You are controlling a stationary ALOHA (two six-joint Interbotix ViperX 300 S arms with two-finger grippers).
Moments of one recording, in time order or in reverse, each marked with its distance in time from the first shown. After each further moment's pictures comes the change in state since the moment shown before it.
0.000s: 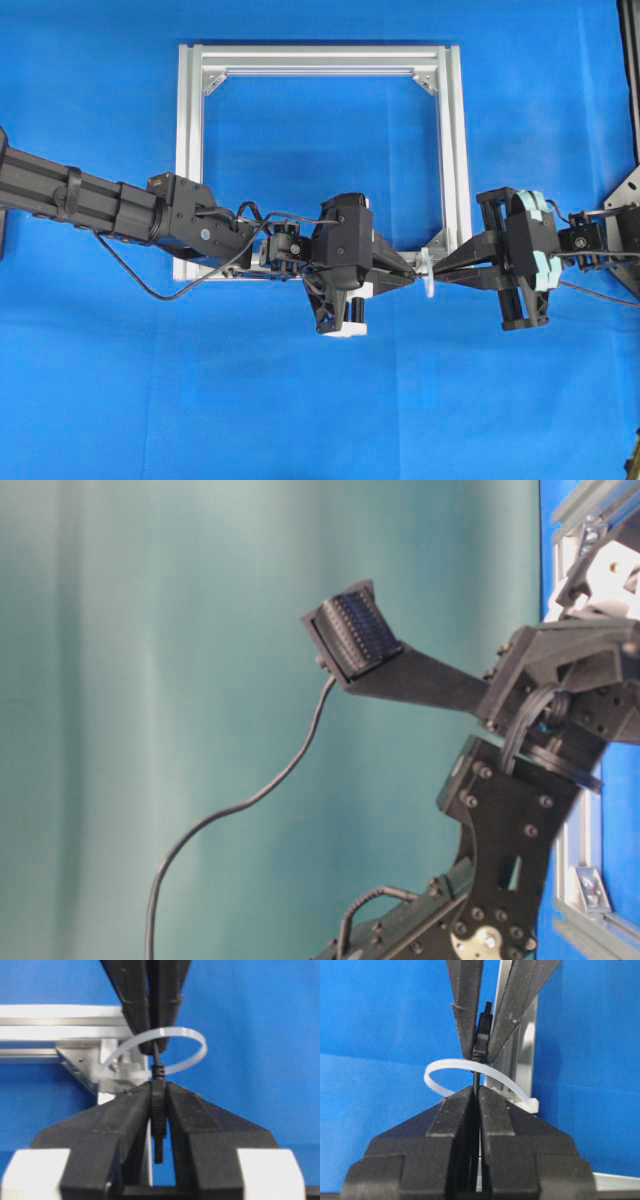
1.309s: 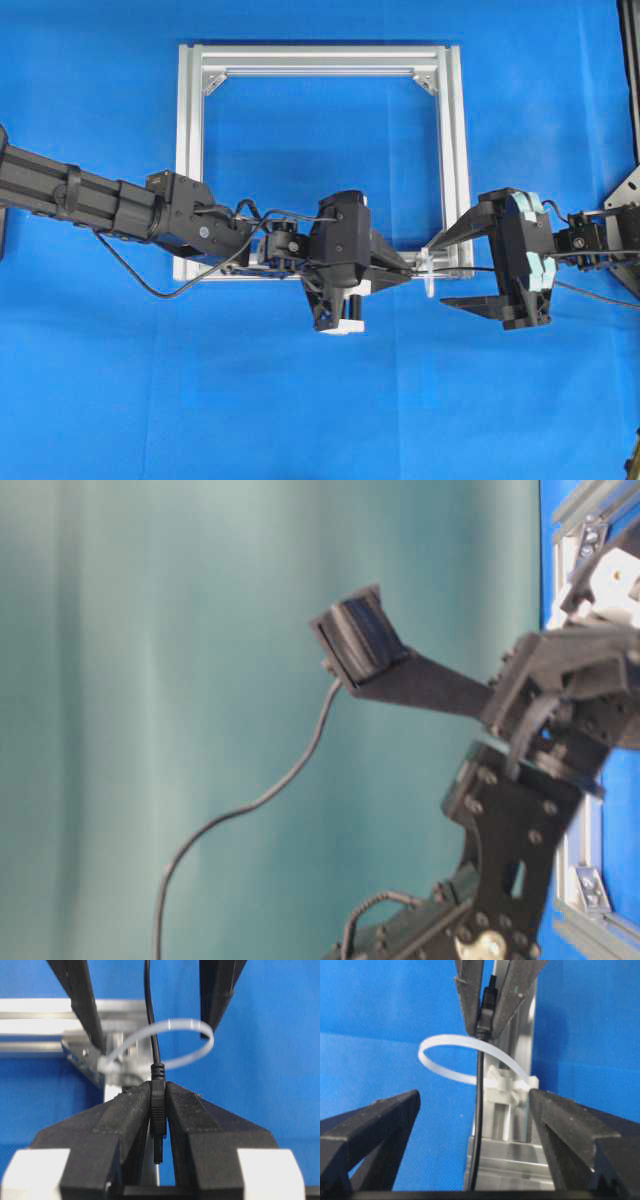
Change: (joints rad) left arm 0.005 -0.006 0.028 -0.002 0.002 0.006; right arm 0.000 0.000 0.000 0.000 0.060 0.002
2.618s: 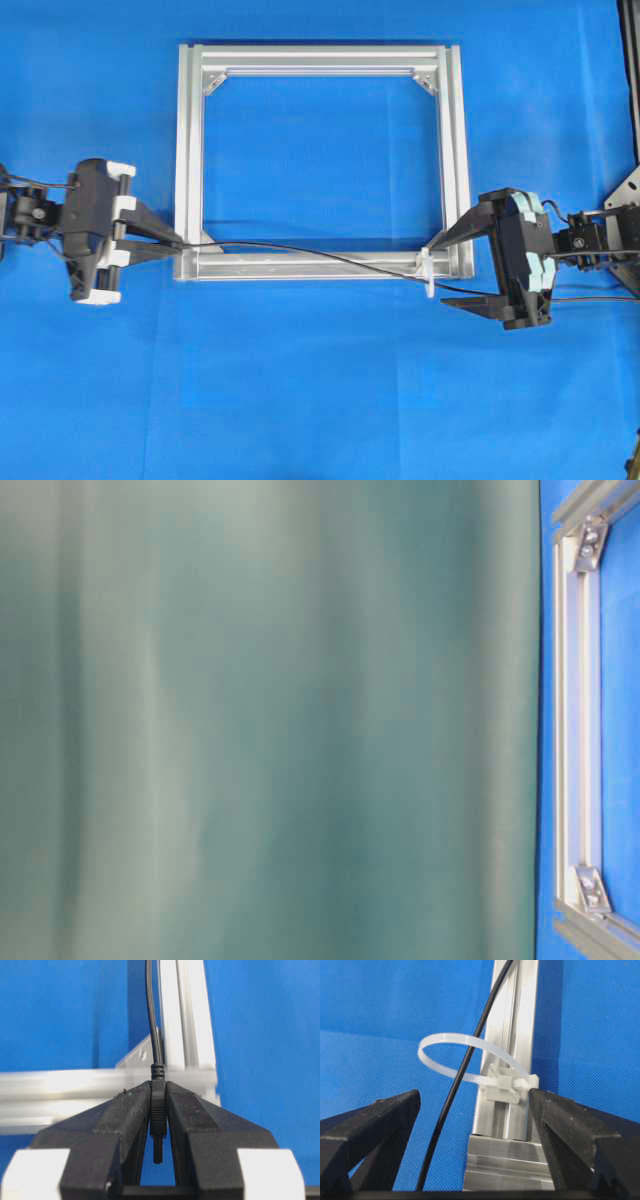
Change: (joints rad) left arm -0.011 -0.650 0.911 0.000 -0.095 0.000; right arm 0.000 -0.002 0.000 0.000 0.008 -0.002
